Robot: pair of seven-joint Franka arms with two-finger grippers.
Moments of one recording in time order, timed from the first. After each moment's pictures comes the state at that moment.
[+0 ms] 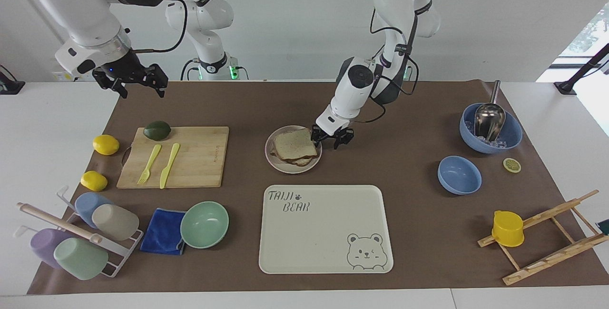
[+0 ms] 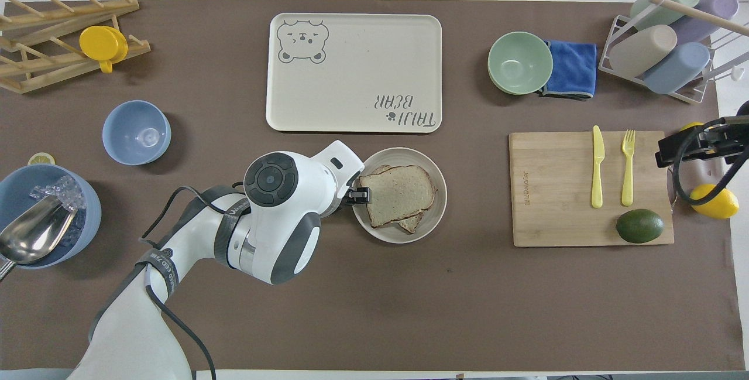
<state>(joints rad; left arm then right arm) -0.66 0.24 -0.01 -2.10 -0.27 2.43 -0.38 0.07 -0.01 -0.11 -1.61 -0.03 1.48 -0.06</state>
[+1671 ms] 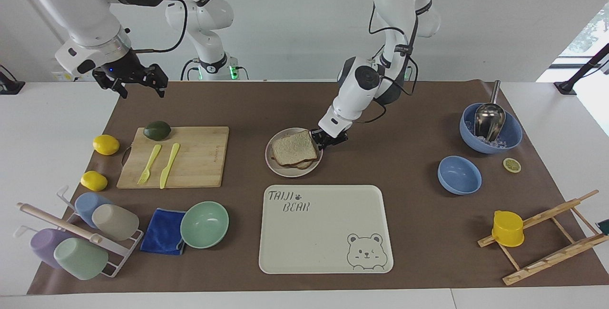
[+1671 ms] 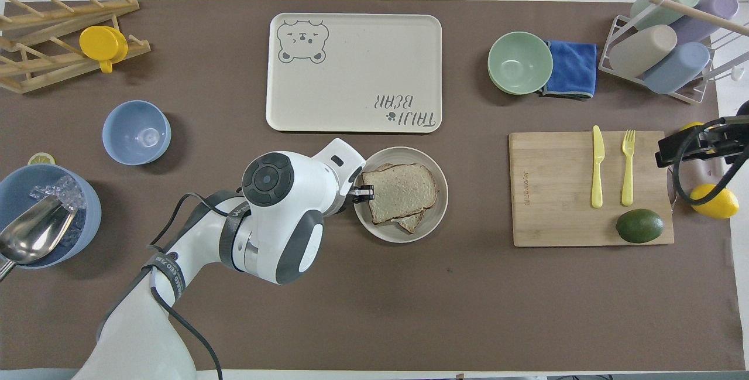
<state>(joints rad) -0.62 0.25 0.00 -2.00 -0.38 2.35 -0.38 0.07 -0.01 -0.11 -1.61 -0.03 1.48 -0.06</state>
